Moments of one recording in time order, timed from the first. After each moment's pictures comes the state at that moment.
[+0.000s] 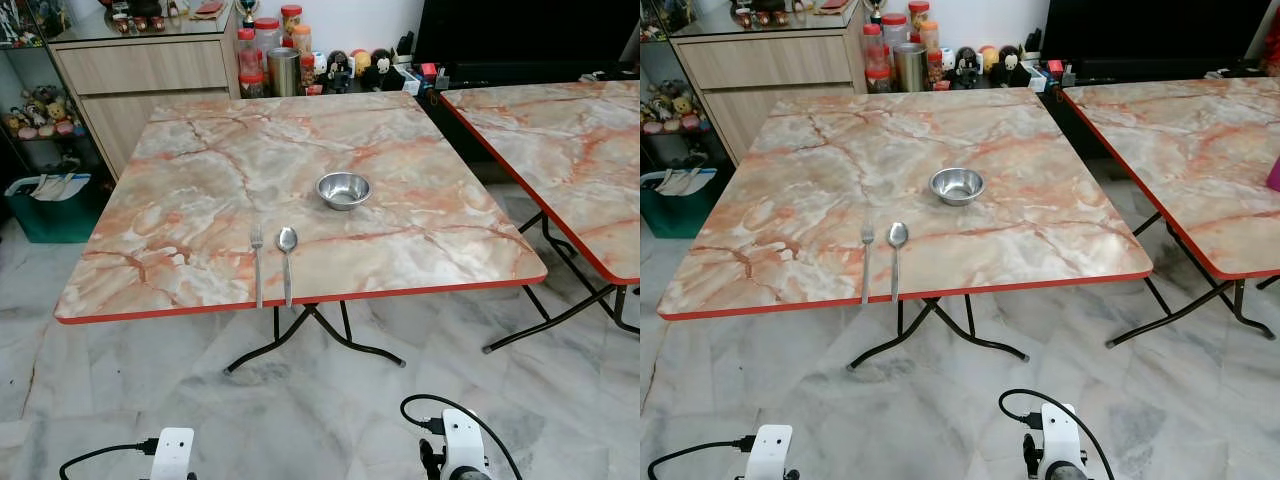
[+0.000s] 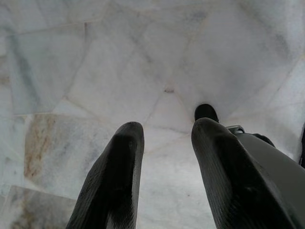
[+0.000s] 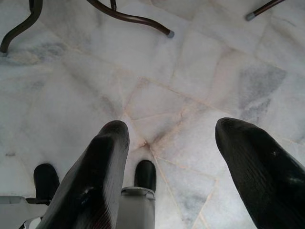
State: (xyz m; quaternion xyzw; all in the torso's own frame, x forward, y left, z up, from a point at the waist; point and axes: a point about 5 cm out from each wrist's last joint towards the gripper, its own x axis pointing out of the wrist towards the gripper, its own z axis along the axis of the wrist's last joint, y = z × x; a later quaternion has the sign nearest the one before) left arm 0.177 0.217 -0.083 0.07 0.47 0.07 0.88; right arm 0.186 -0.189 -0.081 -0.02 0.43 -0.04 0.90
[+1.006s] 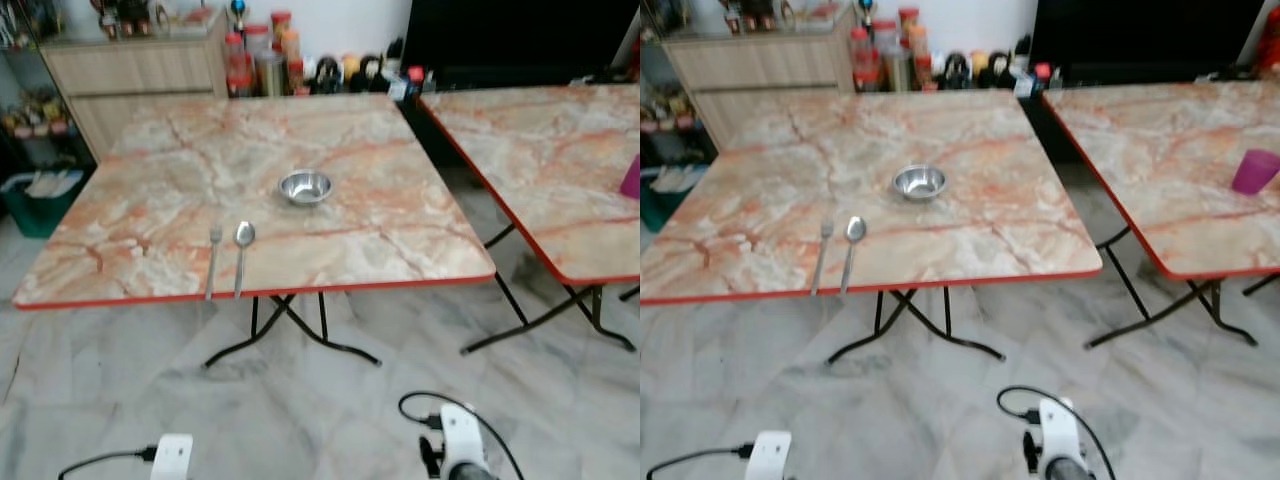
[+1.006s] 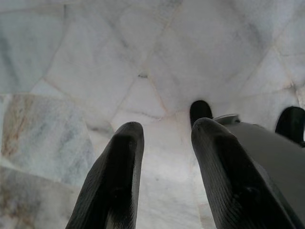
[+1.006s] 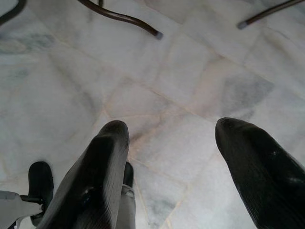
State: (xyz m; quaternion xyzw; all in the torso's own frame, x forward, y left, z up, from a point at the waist) left arm 0.171 0.214 -0.086 0.06 0.48 0.07 0.87; right arm 0.189 -0.187 -0.081 -0.03 0.44 -0.02 0.90
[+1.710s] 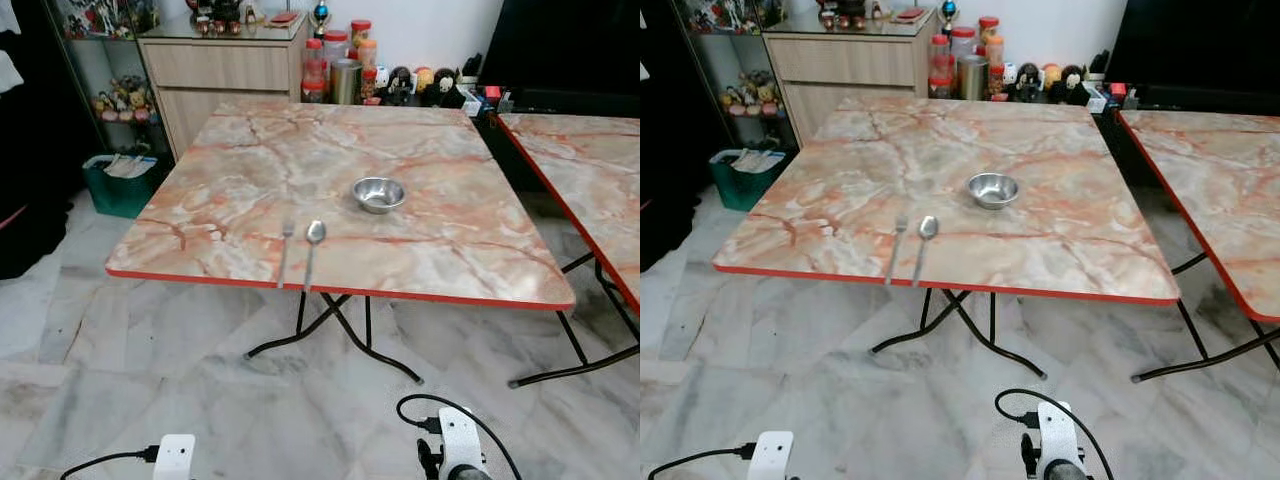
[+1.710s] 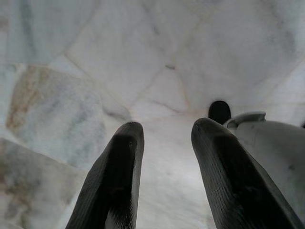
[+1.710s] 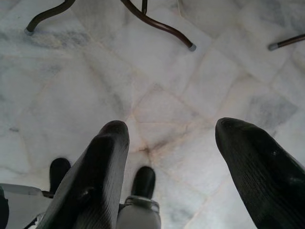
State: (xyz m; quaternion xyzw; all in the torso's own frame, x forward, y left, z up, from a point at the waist) left arm 0.172 0.215 -0.085 0.06 0.48 0.08 0.87; right arm 0.188 -0.188 -0.081 -0.03 0.44 -0.02 0.90
